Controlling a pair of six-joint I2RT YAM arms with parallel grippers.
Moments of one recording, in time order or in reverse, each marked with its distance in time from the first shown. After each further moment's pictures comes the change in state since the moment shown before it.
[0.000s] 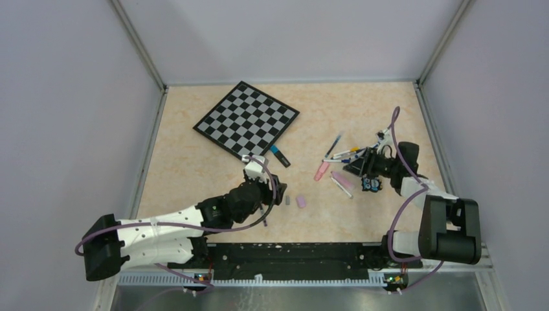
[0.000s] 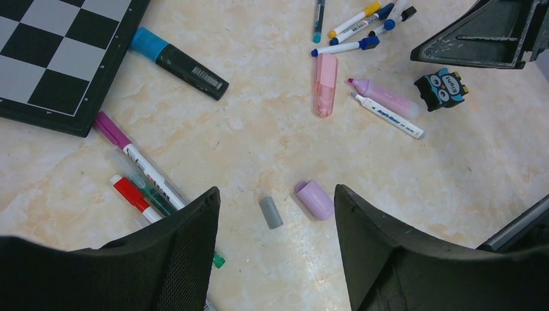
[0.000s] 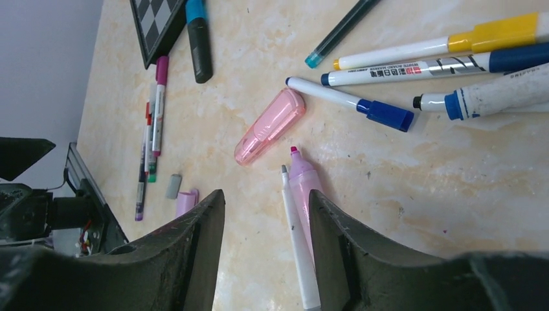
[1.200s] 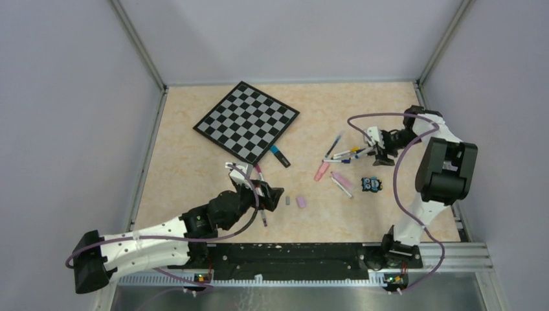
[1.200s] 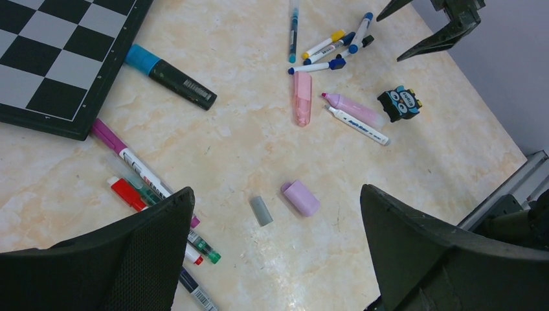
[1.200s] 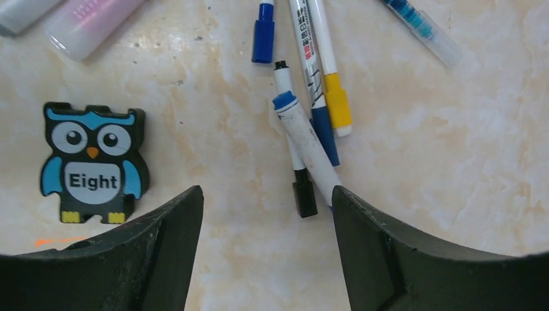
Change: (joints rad) left arm 0.003 -0.250 -0.145 0.060 0.039 0.014; right arm -0.086 0.509 0.842 -1.267 0.169 -2.159
